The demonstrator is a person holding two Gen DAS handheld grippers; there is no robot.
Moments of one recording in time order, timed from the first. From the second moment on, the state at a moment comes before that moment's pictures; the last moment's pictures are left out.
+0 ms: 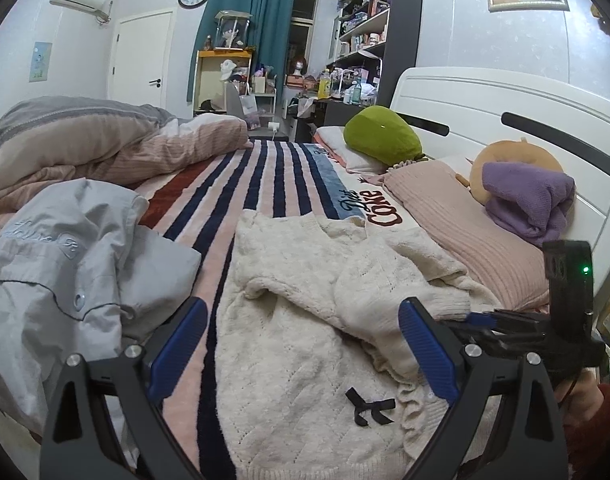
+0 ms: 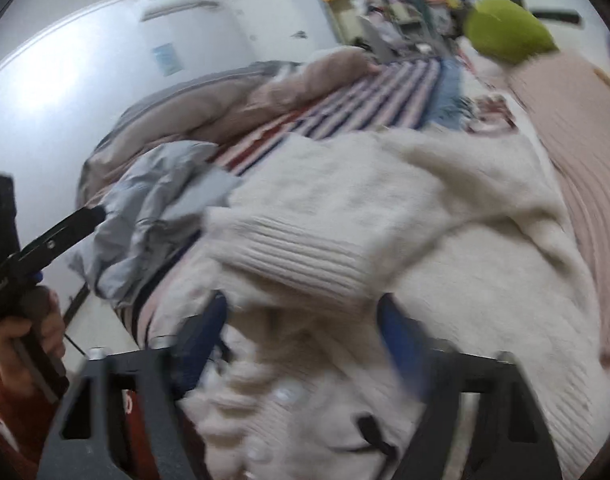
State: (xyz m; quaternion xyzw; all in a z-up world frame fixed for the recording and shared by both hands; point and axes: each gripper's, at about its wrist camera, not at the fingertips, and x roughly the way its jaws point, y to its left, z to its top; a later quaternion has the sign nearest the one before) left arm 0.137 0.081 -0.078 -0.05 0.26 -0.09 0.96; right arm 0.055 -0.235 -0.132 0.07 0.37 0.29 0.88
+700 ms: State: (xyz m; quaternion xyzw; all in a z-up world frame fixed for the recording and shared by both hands) left arm 0.153 0.090 -0.121 -0.11 0.32 -0.20 0.92; right arm 0.038 -0.188 -0.086 0.06 0.37 0.42 0.83
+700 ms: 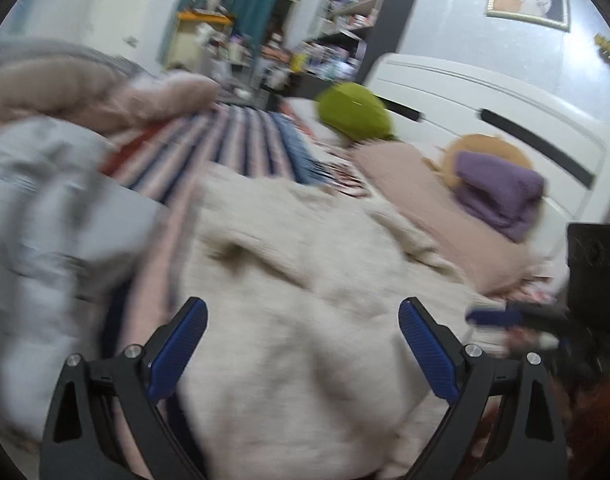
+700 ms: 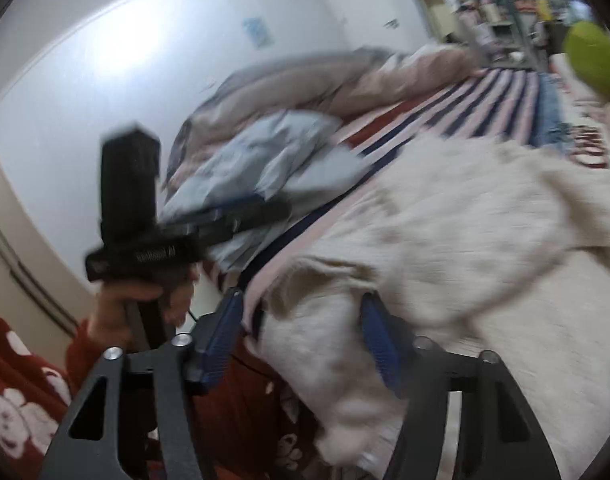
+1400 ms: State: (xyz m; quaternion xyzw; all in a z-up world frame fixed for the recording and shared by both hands) left arm 0.171 0.102 -0.159 -0.06 0.40 -0.17 0.90; right arm 0.044 -0.352 -0.114 0.13 0.38 0.14 0.91
